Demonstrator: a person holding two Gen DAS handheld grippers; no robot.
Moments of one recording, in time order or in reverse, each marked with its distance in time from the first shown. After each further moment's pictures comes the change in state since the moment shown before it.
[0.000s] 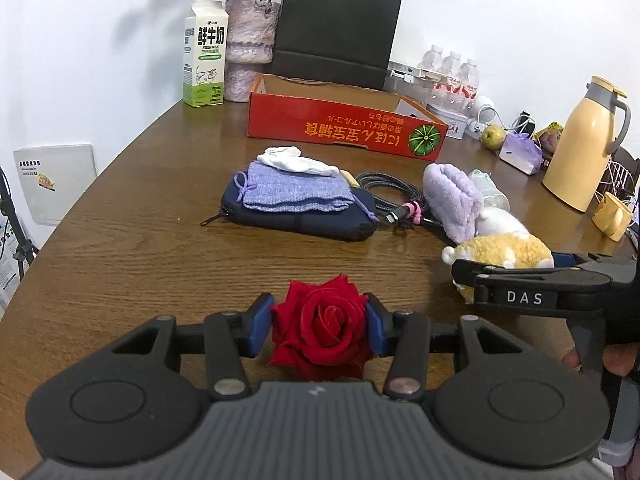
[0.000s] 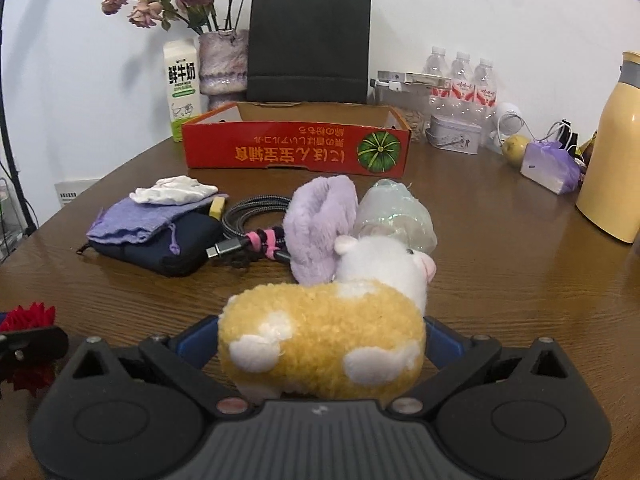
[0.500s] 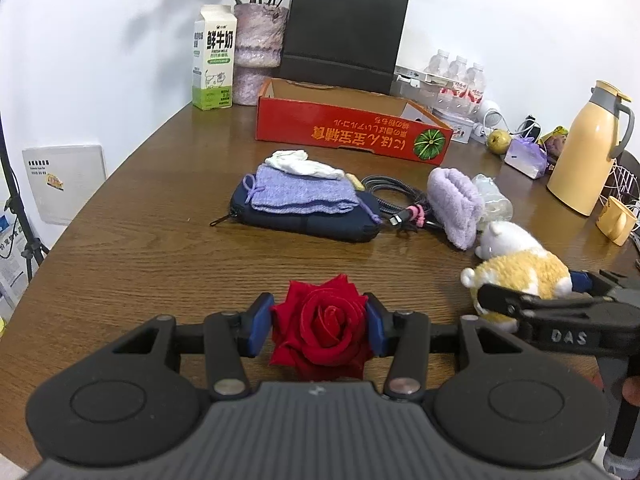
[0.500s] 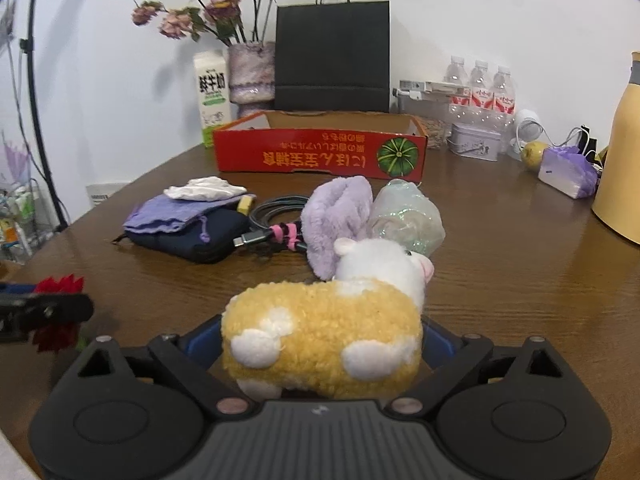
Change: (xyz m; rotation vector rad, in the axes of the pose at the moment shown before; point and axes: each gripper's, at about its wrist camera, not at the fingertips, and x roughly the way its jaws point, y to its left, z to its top) left arm -0.011 -0.004 0.000 -0.006 -0.009 0.023; right arm -0.027 -0.014 -0.016 -0.021 -0.039 0.109
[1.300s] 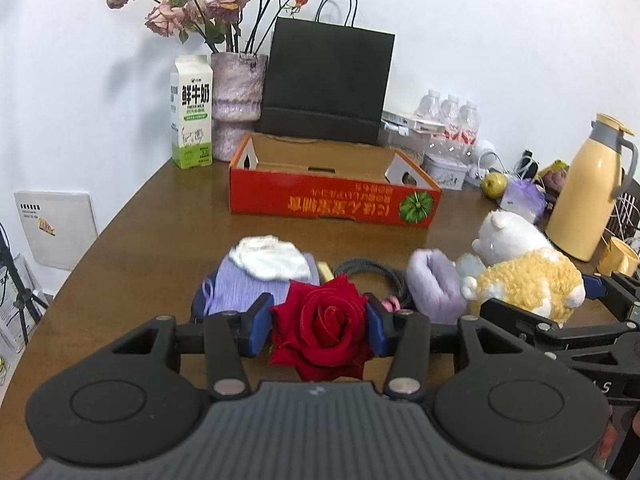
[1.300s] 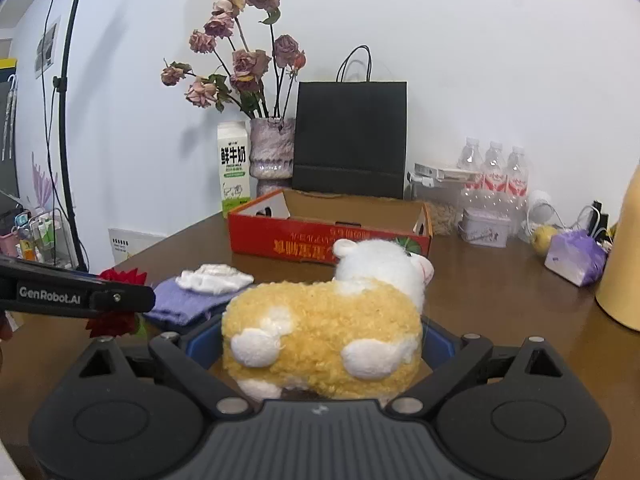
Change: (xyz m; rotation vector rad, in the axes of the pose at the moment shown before) left arm 0.024 -0.035 0.073 0.016 -0.098 0.006; right arm -0.018 -0.021 0.055 -0.077 -0.192 0.056
